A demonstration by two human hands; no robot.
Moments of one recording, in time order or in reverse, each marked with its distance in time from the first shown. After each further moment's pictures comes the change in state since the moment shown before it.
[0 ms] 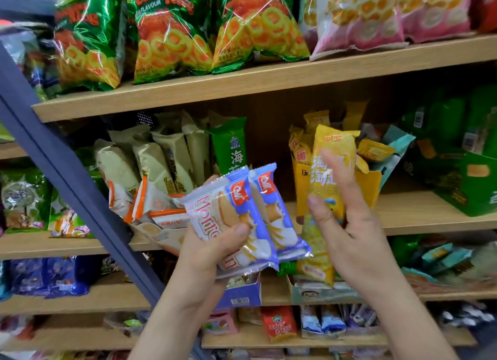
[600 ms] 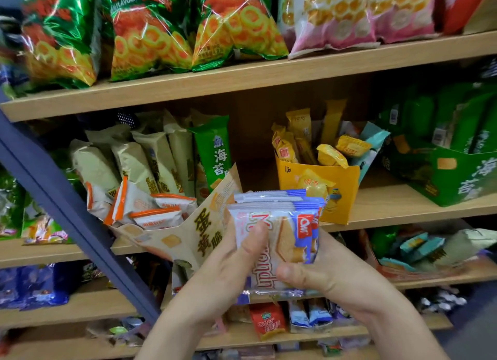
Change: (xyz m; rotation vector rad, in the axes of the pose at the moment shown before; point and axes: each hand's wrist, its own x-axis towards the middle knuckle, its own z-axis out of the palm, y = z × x) left_hand -0.014 -0.014 0.005 0.490 -0.272 -0.160; right_hand -0.022 -0.003 -0.006 0.518 -0.560 0.419
